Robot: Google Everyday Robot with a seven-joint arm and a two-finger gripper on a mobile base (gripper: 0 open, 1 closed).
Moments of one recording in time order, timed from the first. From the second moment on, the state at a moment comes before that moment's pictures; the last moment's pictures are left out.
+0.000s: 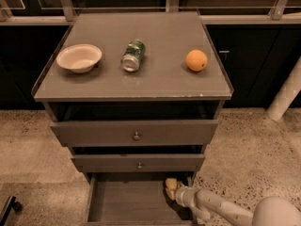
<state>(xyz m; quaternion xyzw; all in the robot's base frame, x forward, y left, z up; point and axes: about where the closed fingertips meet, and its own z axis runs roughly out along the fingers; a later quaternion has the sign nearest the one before) 0.571 -0.137 0.128 -0.20 0.89 0.21 0.36</state>
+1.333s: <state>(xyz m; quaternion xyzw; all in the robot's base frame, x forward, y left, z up) 0.561 -0.117 0.154 -0.23 0.87 0.28 0.35</state>
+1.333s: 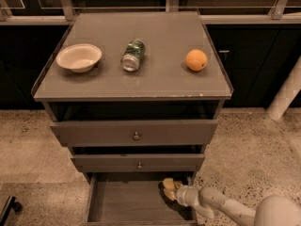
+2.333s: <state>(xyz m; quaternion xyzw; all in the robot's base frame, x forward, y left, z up) 0.511 -0.092 0.232 -0.31 0.80 0.33 0.38</state>
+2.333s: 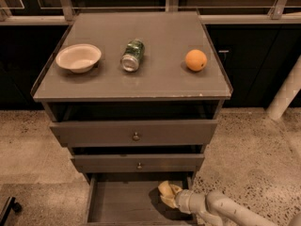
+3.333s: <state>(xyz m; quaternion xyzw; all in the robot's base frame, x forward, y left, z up) 0.443 -0.107 0.343 -0.34 0.77 0.29 0.45</state>
